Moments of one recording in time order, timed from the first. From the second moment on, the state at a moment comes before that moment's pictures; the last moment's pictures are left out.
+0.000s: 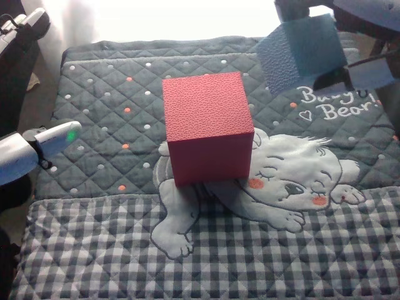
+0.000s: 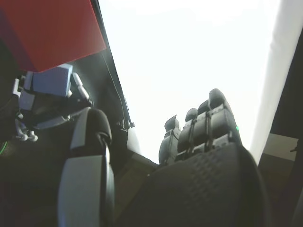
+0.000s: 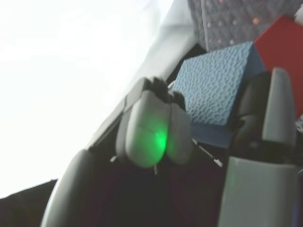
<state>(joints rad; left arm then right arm) 1.22 -0.89 0.93 -0.46 -1.51 0.91 -0.27 -0.91 1.07 -0.35 0.56 -0.77</state>
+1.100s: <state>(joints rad) 1.22 -0.90 0.93 -0.47 -1.53 0.91 -0.20 -0.96 1.05 -0.45 0.63 -0.76</state>
